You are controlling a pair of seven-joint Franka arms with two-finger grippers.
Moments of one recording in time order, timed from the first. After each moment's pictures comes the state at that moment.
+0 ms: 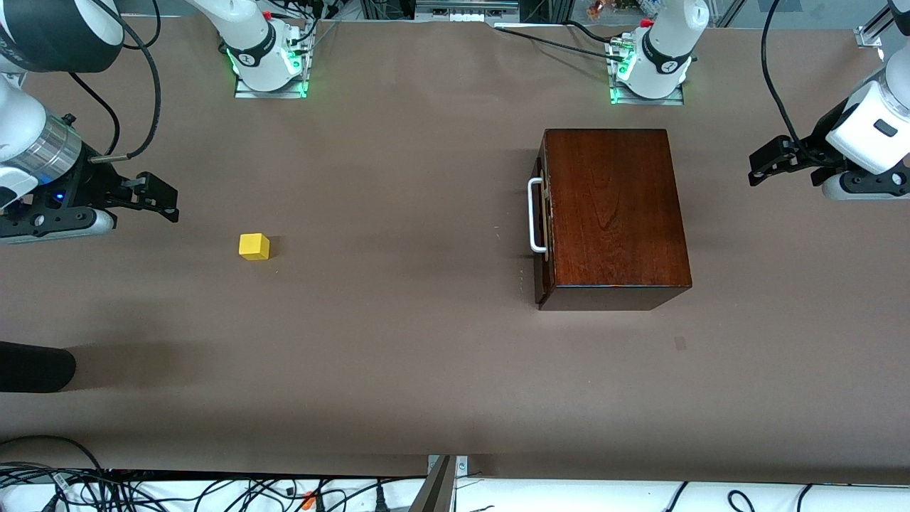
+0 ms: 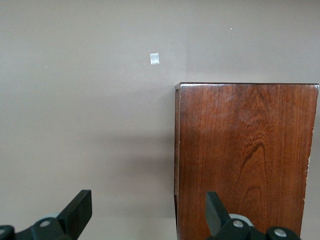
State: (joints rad) left arm 0.02 0.00 -0.08 -1.62 0.01 1.57 -0.09; right arm 0.19 0.13 -0.09 -1.55 0.01 1.74 -0.02
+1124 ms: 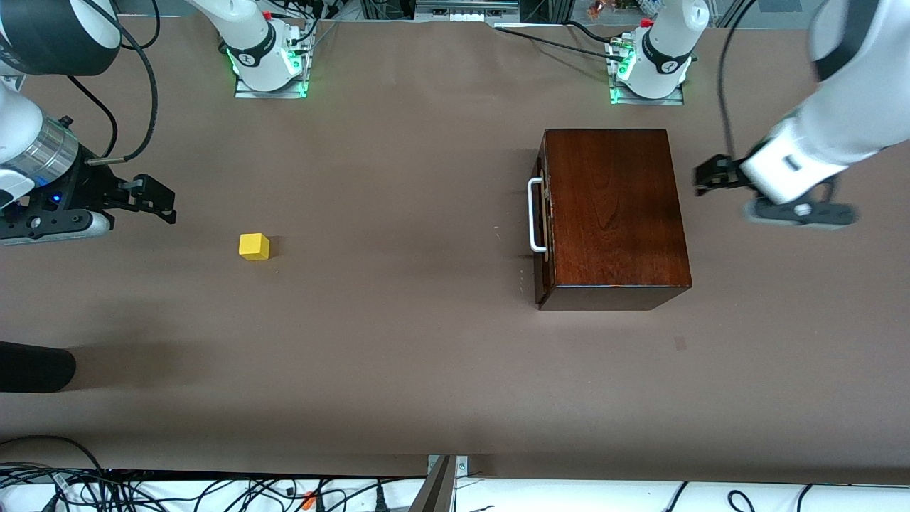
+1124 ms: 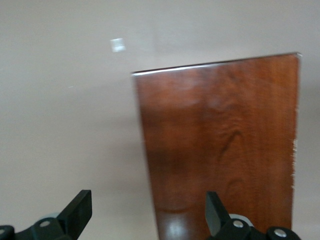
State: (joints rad) left arm -0.07 0.12 -0.14 -1.59 0.00 1.57 -0.09; right arm 0.18 0.13 -0.09 -1.55 0.01 1.74 -0.02
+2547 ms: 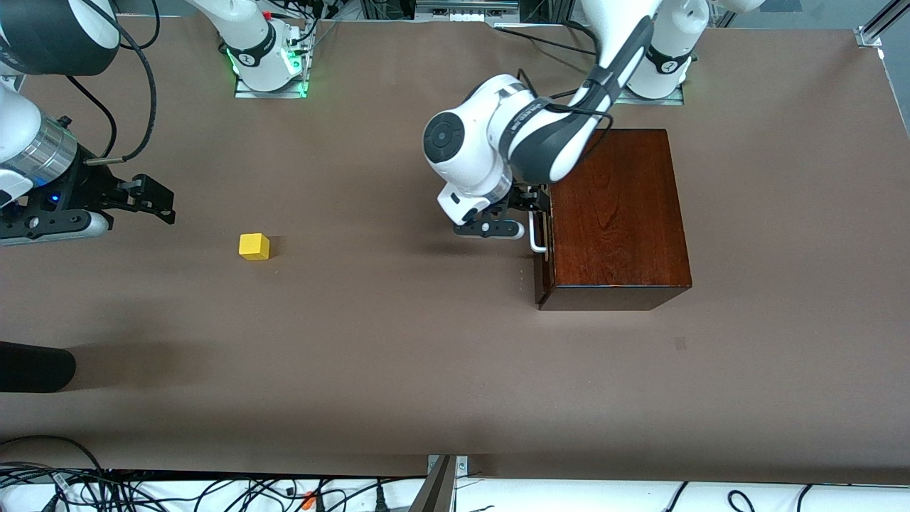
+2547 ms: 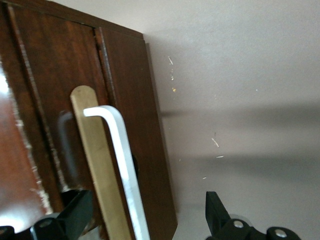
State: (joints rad) left arm -0.66 0.65 -0.14 -1.35 0.28 1.63 -0.74; right arm 0.18 0.13 -0.09 -1.55 0.01 1.74 -0.02
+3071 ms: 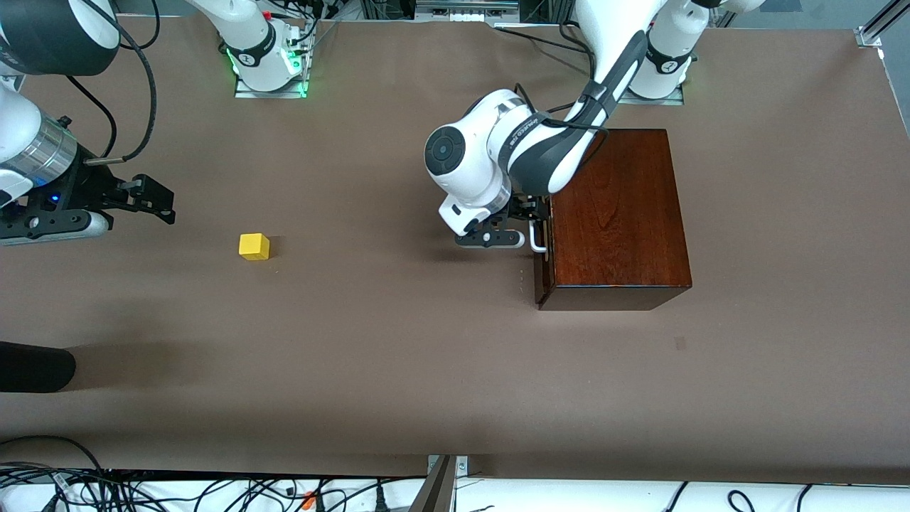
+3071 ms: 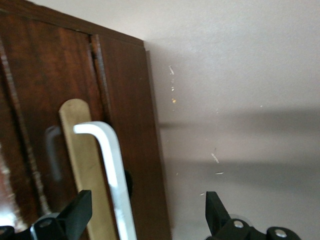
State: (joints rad) left arm -0.66 0.68 -0.13 -1.35 0.28 1.68 -0.77; right arm 0.18 0.13 -0.09 -1.55 0.01 1.74 -0.02
